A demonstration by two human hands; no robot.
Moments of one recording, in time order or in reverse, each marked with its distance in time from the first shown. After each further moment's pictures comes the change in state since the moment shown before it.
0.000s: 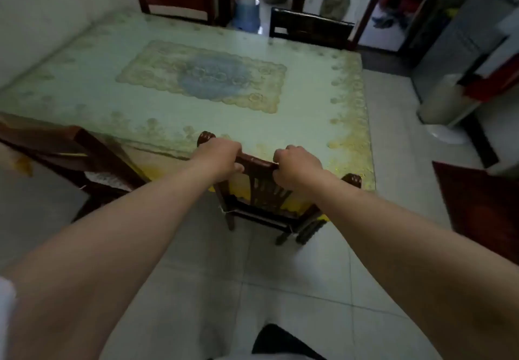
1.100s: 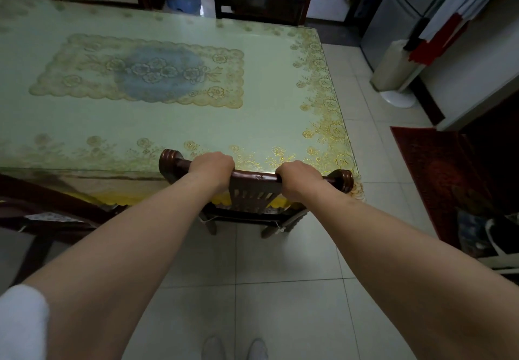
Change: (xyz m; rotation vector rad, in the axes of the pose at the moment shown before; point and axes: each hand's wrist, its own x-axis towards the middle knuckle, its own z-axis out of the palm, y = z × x) left_hand 0.074 0.012 0.032 0.224 -0.171 0.177; right_hand 0.033 0.043 0.047 0.020 -0.088 0.207
